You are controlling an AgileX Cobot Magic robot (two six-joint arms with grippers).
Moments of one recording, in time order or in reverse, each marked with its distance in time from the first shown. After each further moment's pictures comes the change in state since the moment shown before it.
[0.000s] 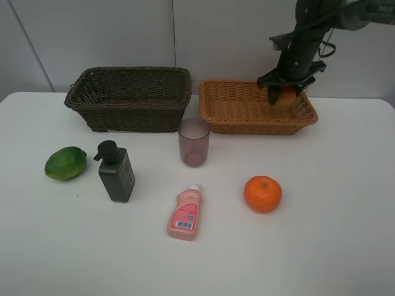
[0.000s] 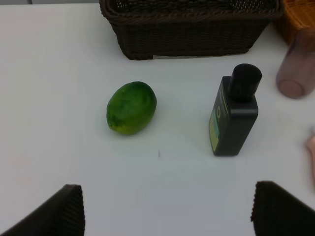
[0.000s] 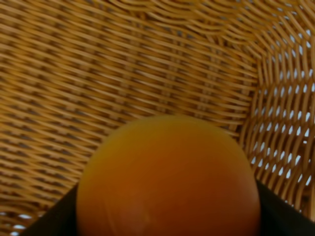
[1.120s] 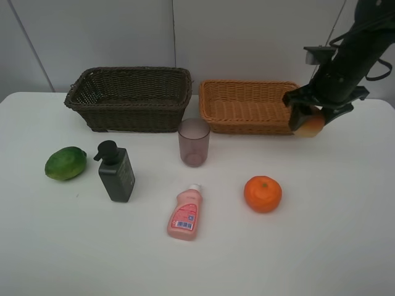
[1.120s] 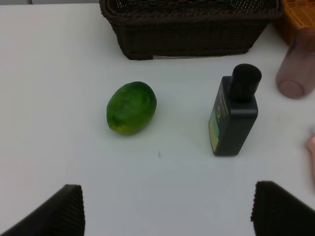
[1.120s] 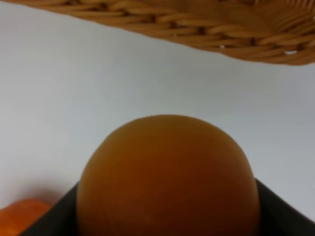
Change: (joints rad) left arm 0.000 0.000 0.000 0.000 0.000 0.000; right arm -0.034 -0.504 0.682 0.187 -0.133 0.000
